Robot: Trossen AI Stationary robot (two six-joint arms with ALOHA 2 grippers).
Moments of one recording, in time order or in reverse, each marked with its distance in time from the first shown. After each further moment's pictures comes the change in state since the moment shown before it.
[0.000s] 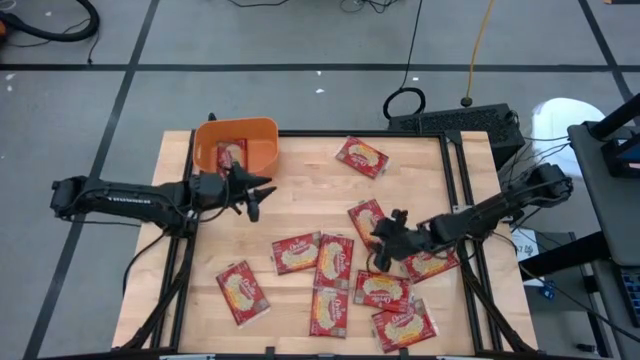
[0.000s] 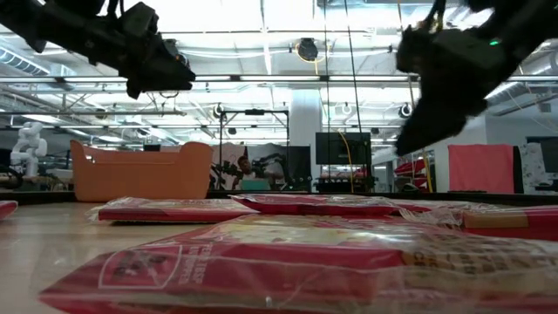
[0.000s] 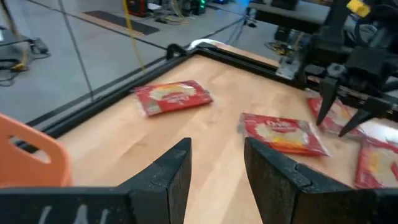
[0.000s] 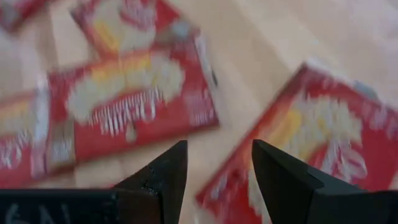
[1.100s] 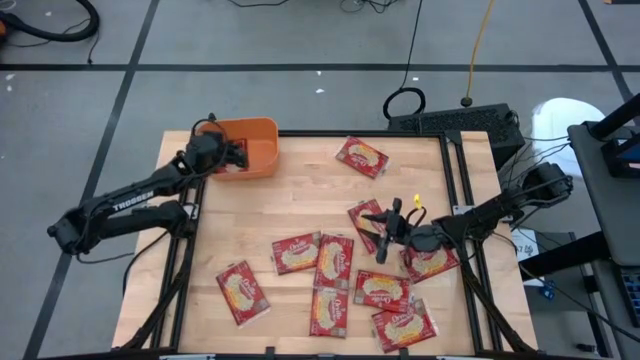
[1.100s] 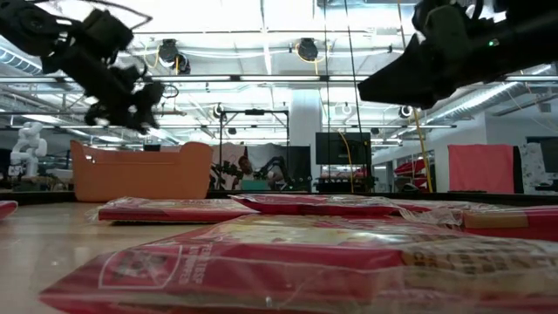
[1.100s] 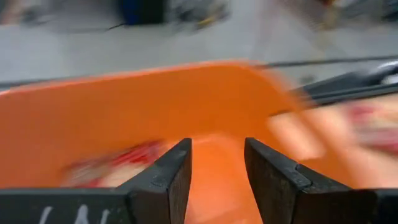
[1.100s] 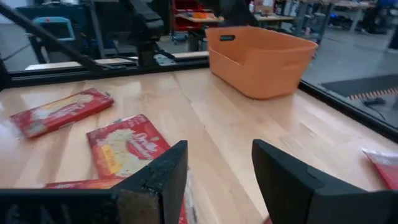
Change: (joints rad) left arm 0.646 -0.018 -0.001 -0.165 -0.003 -0.134; right arm -0.016 -0.001 -0.271 0.924 0.293 -0.520
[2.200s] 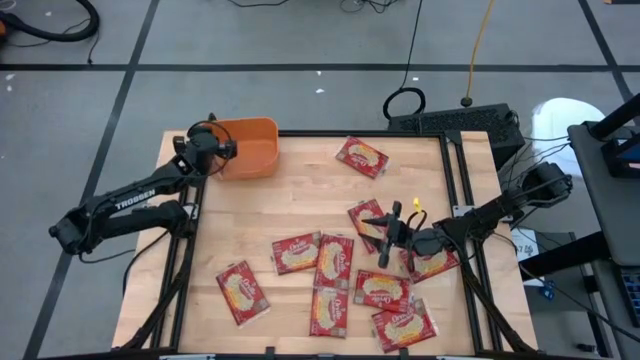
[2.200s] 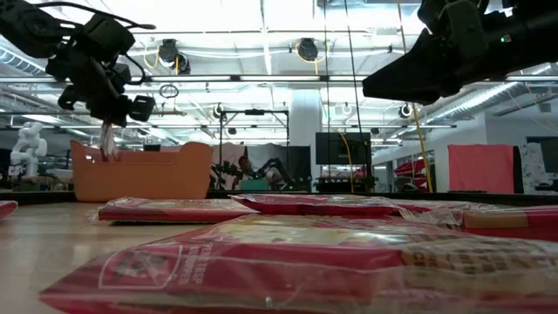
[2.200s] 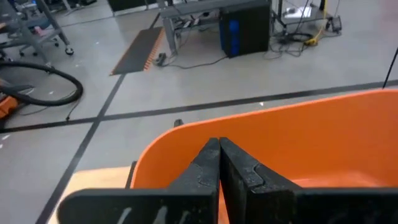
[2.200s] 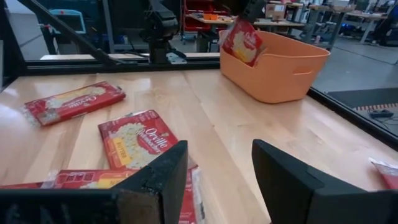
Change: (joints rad) left arm 0.062 0.031 0.000 -0.019 -0.459 0.175; right arm 0.046 0.000 -0.001 0.021 0.000 -0.069
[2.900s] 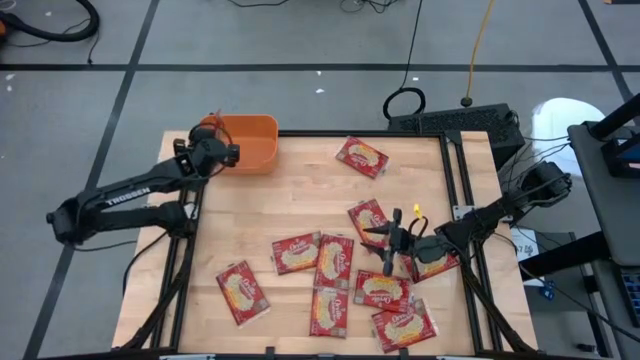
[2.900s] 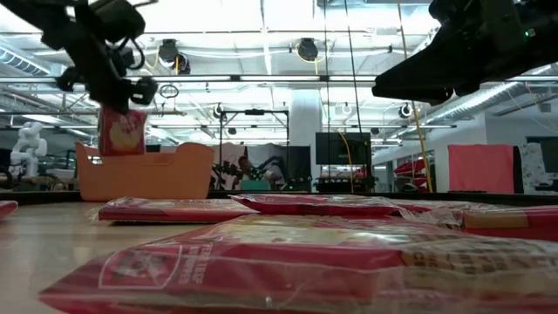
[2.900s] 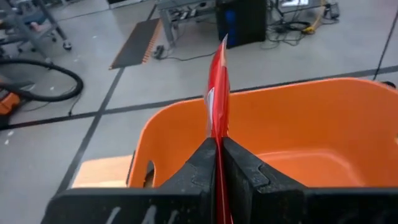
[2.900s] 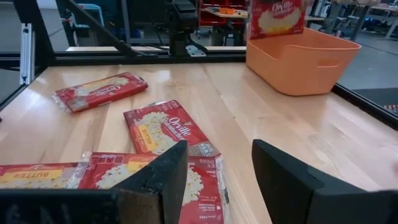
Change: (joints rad) left arm -0.190 0.000 0.143 -0.337 -0.152 -0.192; right arm 0.076 0.000 0.000 -0.036 0.002 0.032
